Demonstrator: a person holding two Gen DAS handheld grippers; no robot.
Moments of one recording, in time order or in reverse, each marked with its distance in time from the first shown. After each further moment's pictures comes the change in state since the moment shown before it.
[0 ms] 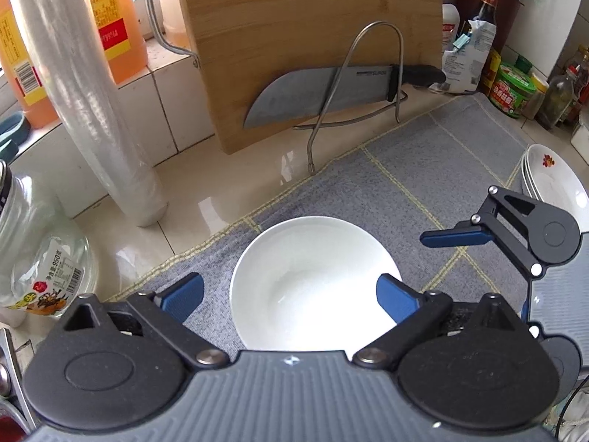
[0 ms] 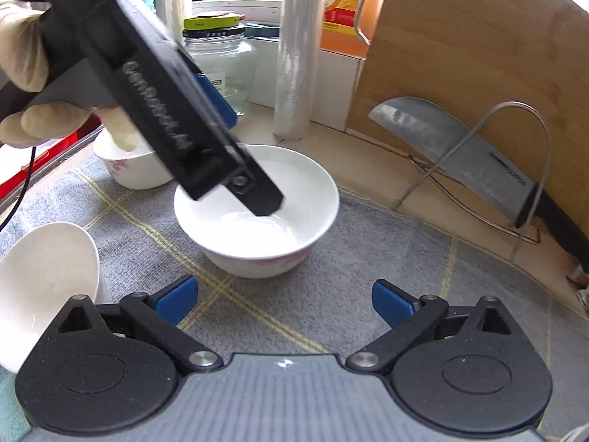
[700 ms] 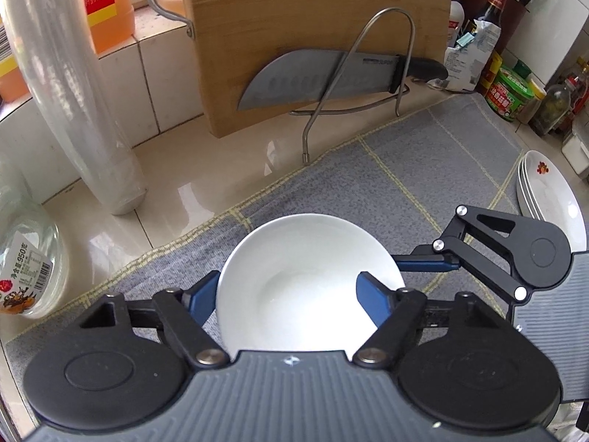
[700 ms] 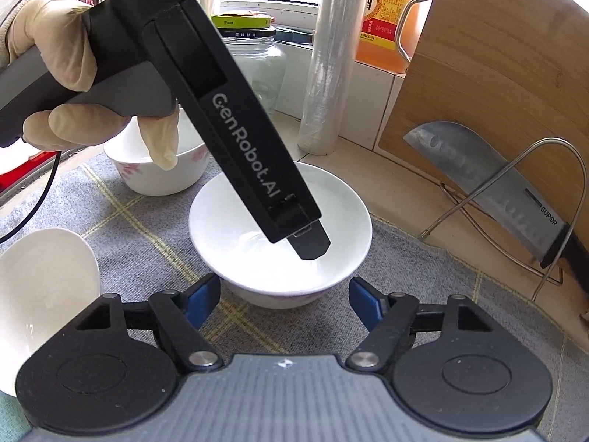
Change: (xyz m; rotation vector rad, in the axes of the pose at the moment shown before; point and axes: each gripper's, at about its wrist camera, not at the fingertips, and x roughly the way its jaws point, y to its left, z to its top) left arm 0.020 0.013 0.004 -0.039 0.045 -0.083; right arm 0.017 0.010 0.015 -0.070 -0.021 0.034
